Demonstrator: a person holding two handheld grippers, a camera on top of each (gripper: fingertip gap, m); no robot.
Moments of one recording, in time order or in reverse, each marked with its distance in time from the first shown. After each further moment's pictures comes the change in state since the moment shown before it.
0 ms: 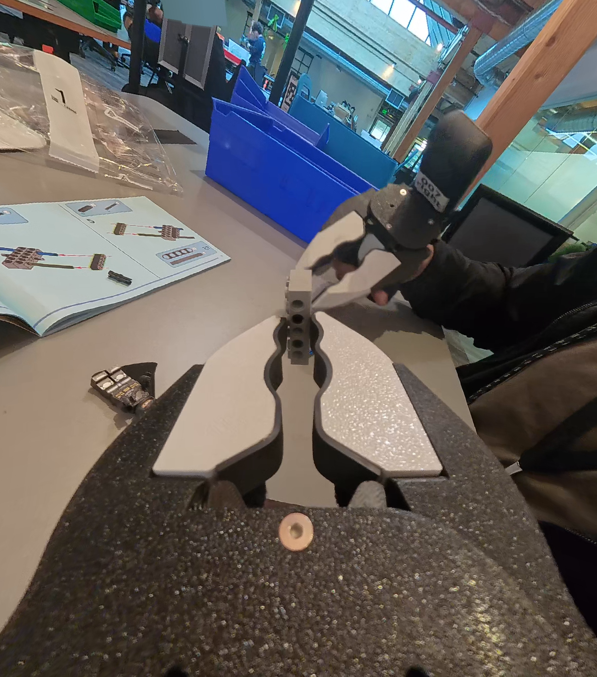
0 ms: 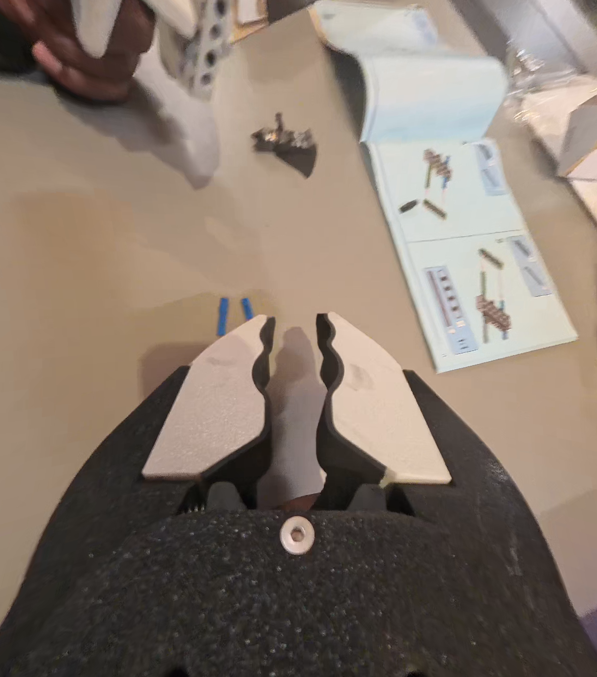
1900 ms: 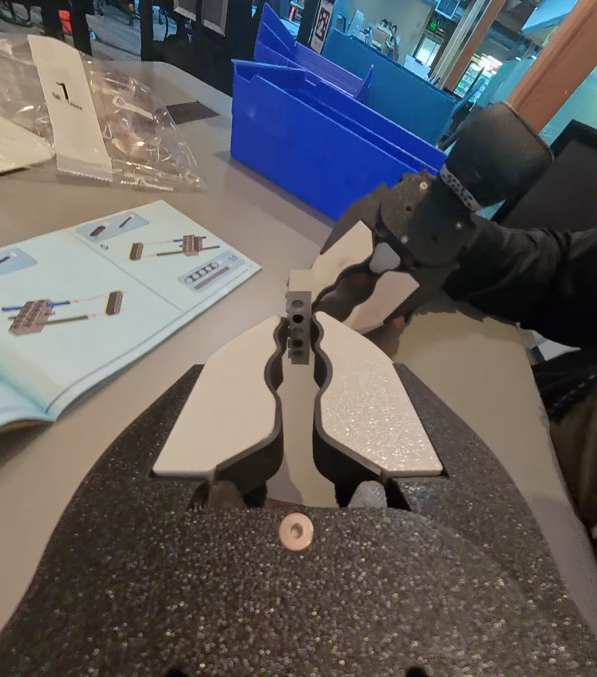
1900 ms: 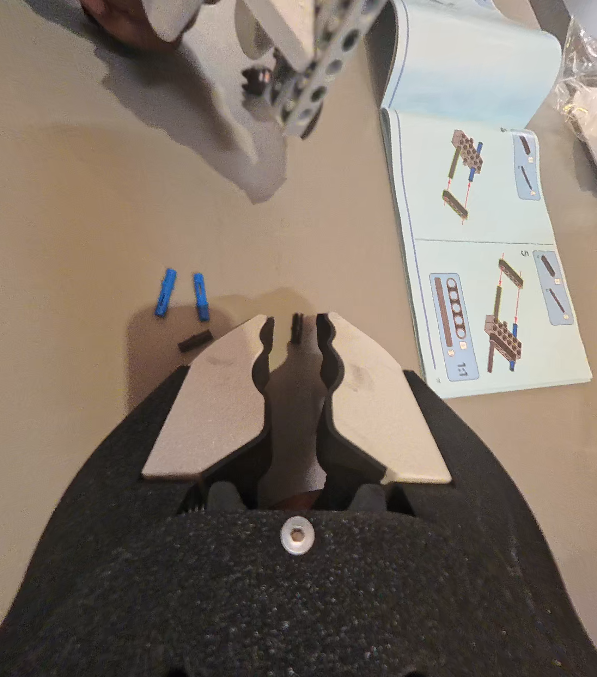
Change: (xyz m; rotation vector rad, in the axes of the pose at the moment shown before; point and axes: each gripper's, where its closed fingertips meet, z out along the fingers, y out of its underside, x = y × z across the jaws) left arm -0.026 -0.008 0.057 -0.129 -0.092 0.097; right arm 0.016 0.021 0.030 -0.058 -0.072 -0.131
